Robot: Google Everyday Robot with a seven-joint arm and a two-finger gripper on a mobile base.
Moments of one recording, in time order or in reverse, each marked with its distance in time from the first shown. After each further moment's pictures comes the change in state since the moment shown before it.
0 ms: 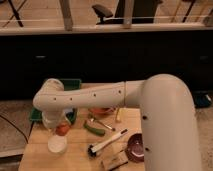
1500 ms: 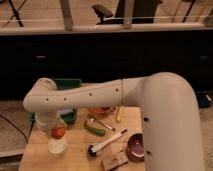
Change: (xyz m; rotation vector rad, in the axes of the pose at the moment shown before) arm -0.013 -0.030 -0.024 -0.020 -0.025 -0.048
